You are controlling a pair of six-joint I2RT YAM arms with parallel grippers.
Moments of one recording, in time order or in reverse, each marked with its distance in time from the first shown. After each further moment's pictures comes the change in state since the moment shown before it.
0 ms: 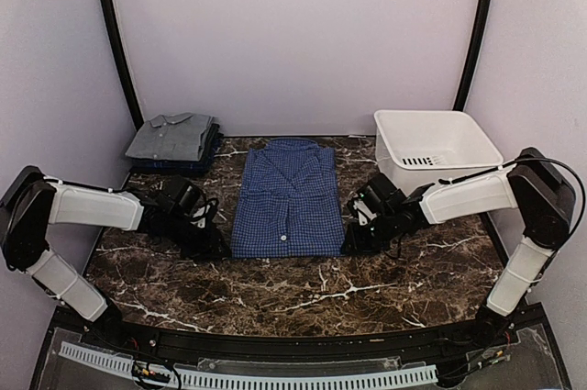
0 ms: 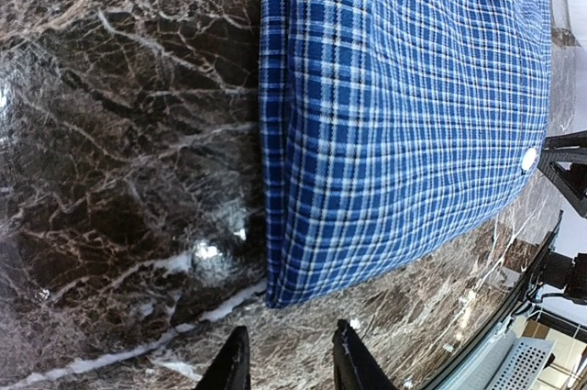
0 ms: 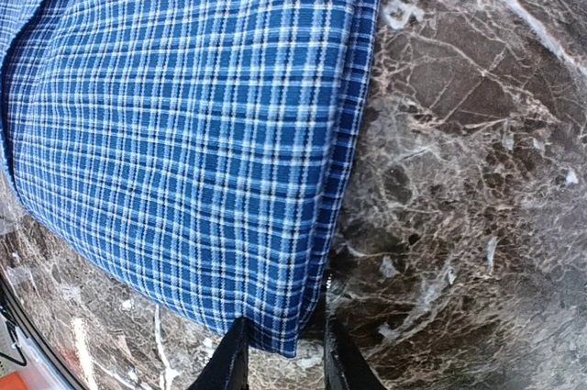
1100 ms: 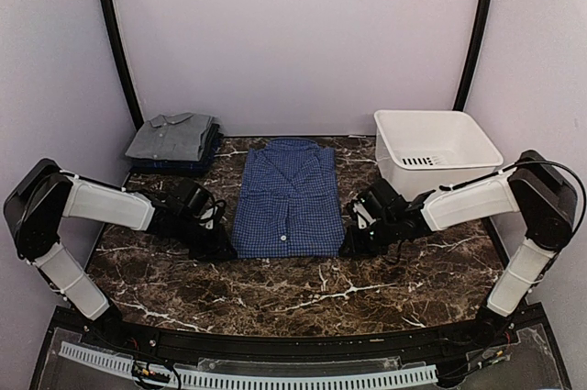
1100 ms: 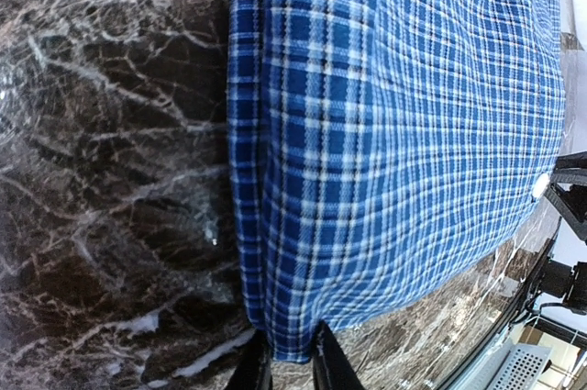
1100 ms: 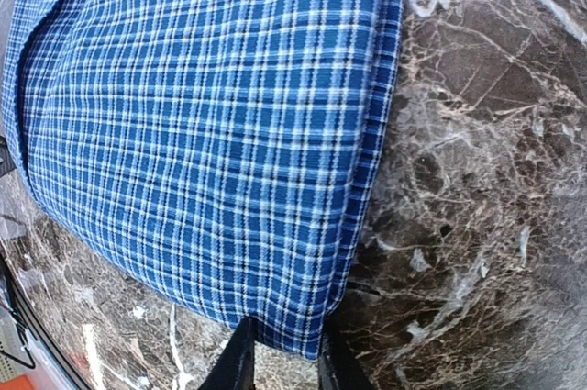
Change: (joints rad) left arm -0.029 0.093 0.019 0.084 -0.002 -0.032; right arm 0.024 -0.015 -0.057 0.099 -0.003 0.047
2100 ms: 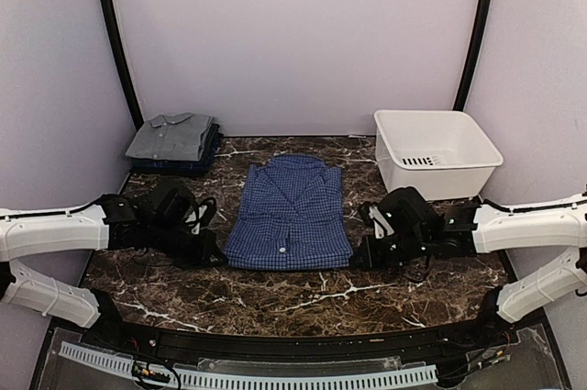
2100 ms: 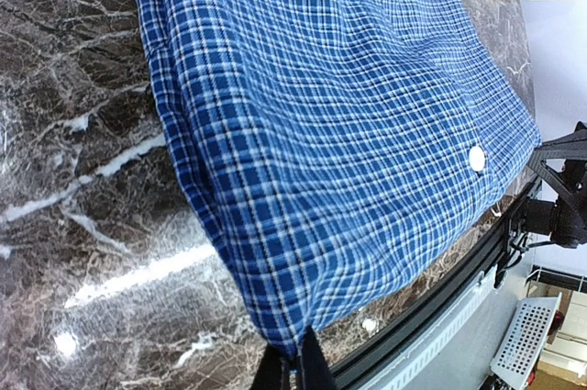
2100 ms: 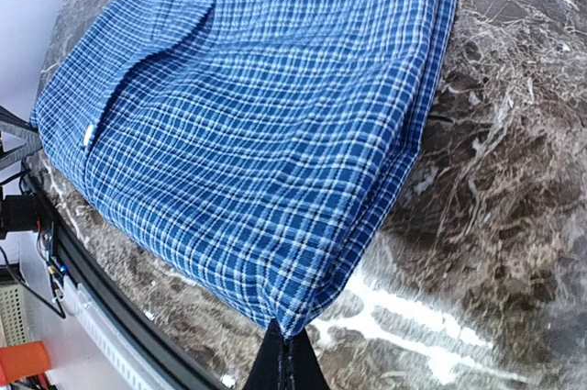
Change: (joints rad) left arm -0.172 -0.396 -0.052 -0.219 -0.094 -0.067; right arm 0.179 -0.389 -0.136 -0.114 0.106 0.121
